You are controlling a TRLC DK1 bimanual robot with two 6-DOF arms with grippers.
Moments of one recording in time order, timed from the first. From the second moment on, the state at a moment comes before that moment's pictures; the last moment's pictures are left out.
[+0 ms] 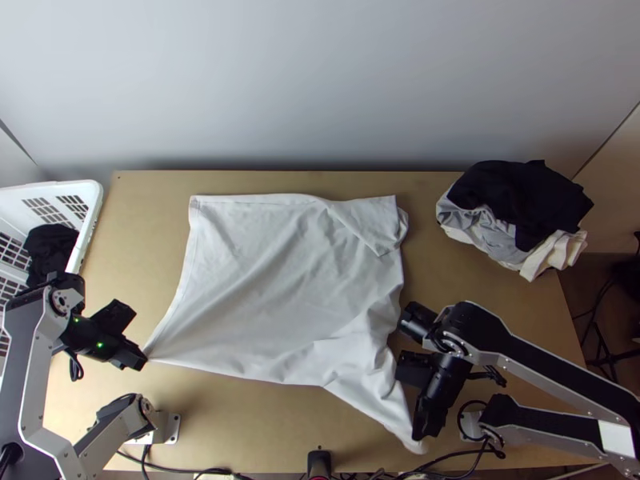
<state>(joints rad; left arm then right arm) 0.46 1.07 0.85 -1.44 0.21 0.86 0.90 1.22 0.93 -1.52 -0.78 -0.31</state>
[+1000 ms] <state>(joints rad) 0.39 1.09 0.98 -1.39 0.31 0.71 0.55 1.39 1.10 -1.53 -0.83 -0.37</state>
